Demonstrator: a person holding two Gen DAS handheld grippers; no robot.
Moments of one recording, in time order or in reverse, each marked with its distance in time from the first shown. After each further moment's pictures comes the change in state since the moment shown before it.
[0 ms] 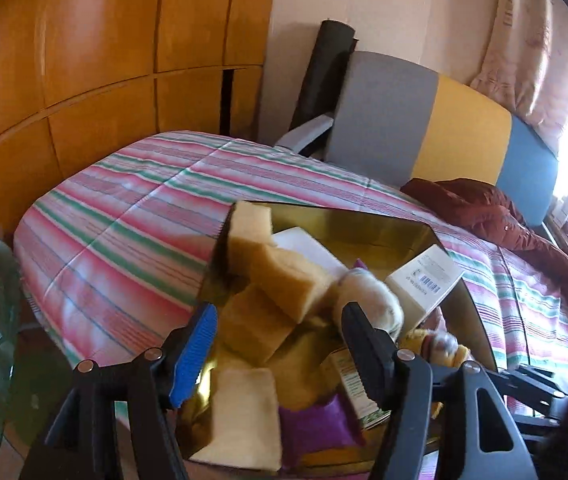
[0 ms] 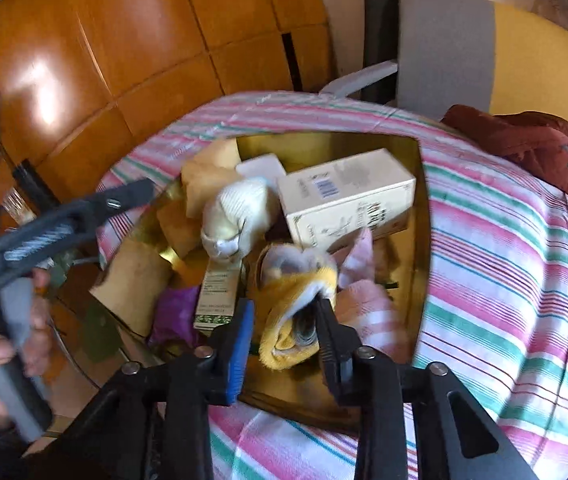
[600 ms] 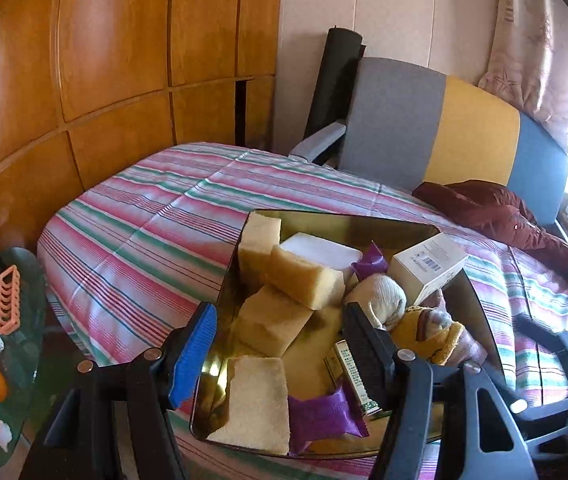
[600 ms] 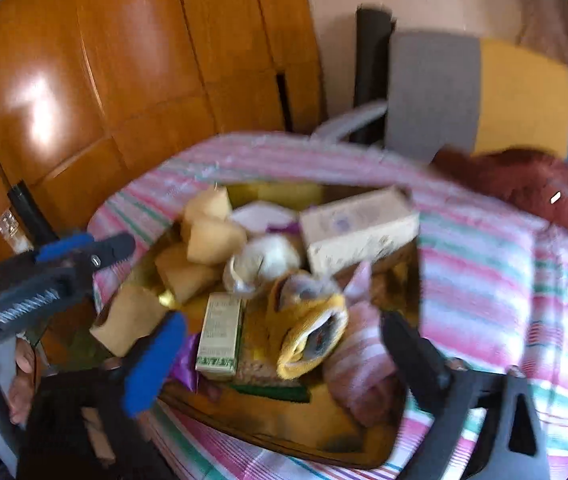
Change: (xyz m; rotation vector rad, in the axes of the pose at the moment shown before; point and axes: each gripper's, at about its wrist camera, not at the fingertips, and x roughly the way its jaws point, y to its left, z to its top) left arm -0.025 -0.009 -0.004 0.026 -0.039 0.078; right arm -0.031 0.012 0.007 -0.007 -0.205 -0.083
